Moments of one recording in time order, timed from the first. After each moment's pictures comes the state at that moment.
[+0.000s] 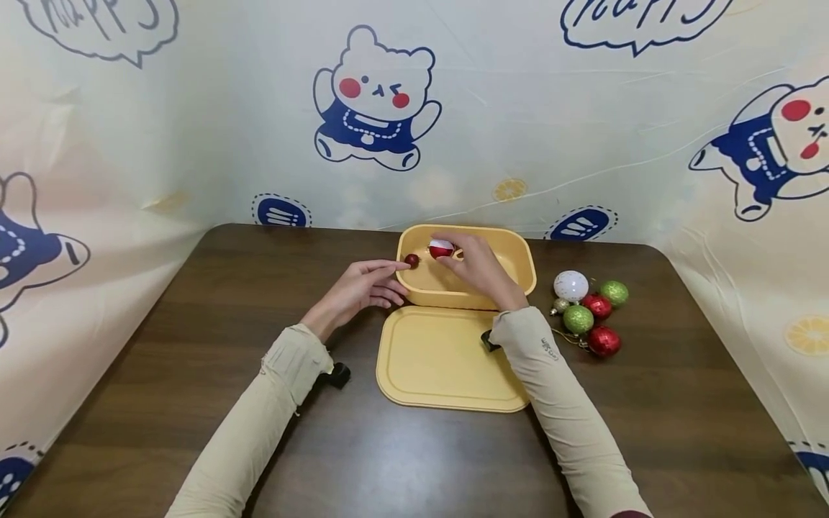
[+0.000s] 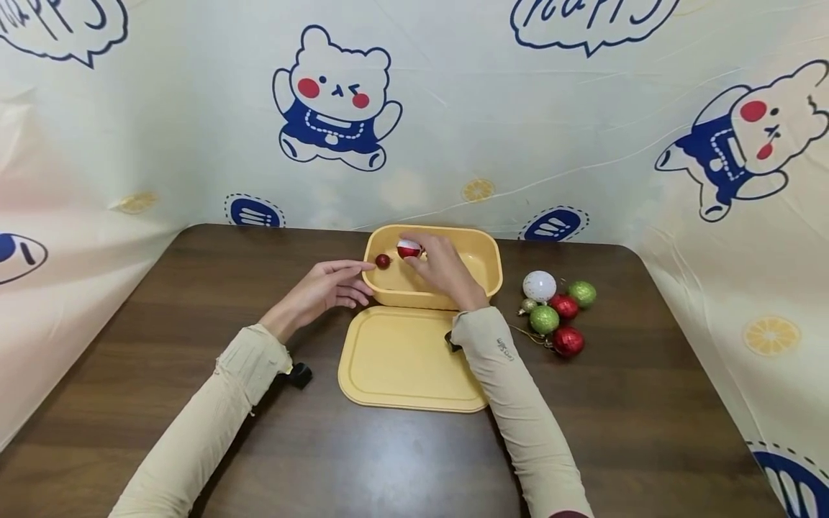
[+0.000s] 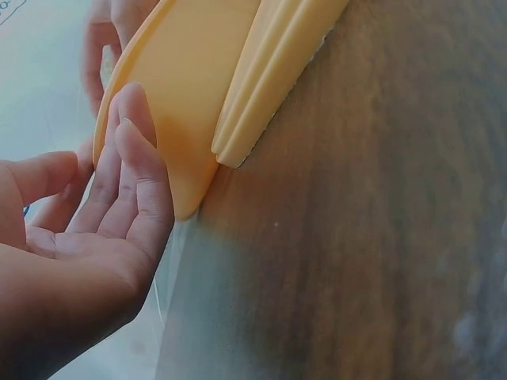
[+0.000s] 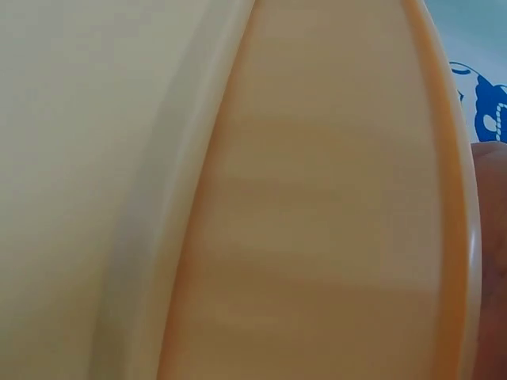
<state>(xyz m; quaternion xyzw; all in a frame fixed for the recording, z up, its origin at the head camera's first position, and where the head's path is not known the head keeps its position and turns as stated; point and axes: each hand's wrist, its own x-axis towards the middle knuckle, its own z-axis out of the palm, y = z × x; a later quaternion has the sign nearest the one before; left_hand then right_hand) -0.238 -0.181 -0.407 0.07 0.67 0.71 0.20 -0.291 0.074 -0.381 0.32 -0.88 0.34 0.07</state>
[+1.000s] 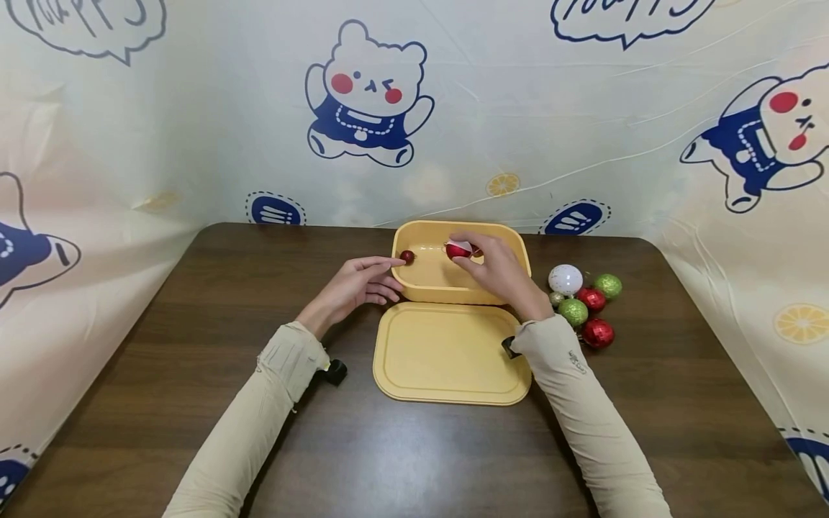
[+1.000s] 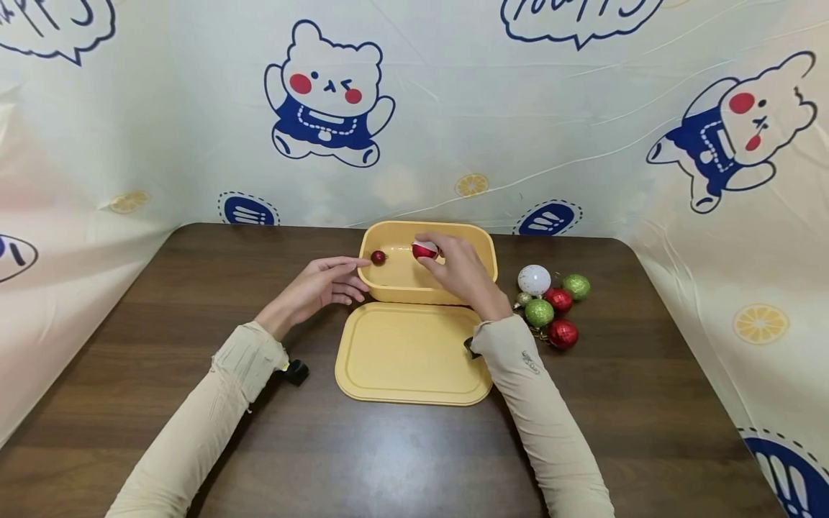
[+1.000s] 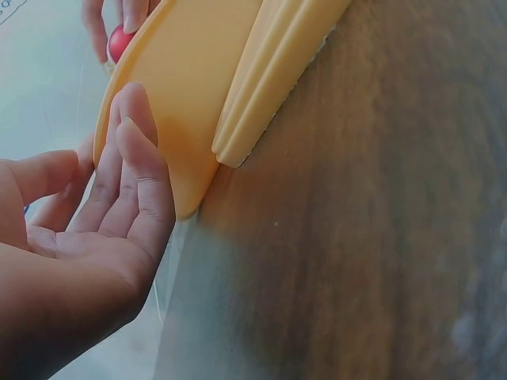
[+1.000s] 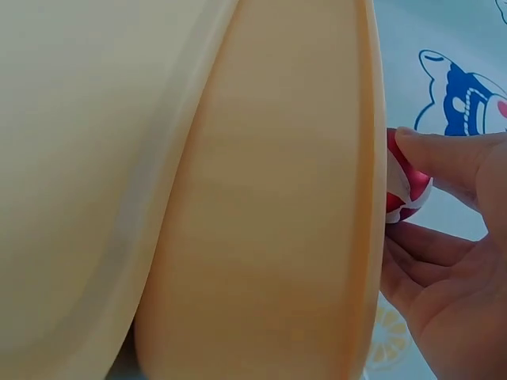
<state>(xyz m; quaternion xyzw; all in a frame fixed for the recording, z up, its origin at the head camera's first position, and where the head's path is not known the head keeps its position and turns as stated) -0.239 -0.182 -0.410 0.07 0.66 0.72 0.20 -0.261 0.111 -0.368 0.31 -0.88 0.34 0.11</state>
